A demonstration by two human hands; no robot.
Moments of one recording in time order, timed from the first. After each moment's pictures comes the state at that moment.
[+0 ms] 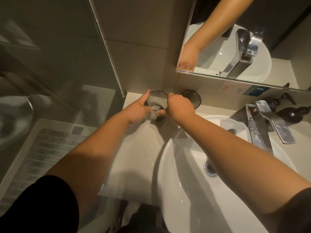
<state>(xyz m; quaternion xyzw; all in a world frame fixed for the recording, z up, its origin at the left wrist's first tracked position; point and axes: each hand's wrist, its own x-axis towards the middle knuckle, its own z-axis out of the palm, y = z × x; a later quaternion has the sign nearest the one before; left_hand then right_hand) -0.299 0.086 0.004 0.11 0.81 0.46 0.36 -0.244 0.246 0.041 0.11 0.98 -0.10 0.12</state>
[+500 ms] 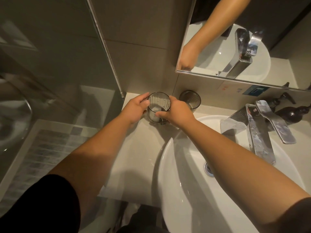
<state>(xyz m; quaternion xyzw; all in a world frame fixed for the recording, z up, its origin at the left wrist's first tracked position) -0.294 0.093 -0.003 0.04 0.75 0.59 0.28 -0.232 0.249 0.023 0.16 0.94 -0.29 0.09</state>
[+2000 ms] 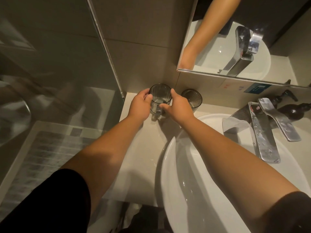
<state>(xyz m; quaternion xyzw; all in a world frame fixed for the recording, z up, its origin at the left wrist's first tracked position) -0.305 0.117 -0.022 0.00 0.78 0.60 0.18 -0.242 0.247 0.022 0.18 0.93 -0.31 0.05</state>
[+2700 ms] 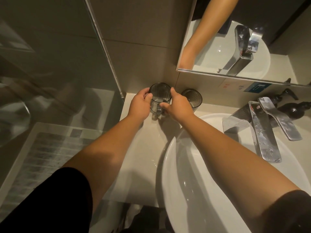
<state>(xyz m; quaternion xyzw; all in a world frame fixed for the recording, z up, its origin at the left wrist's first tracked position) -0.310 0.118 -0.025 0.01 0.79 0.59 0.16 -0.249 0.249 0.016 0.18 0.94 -0.29 0.05</state>
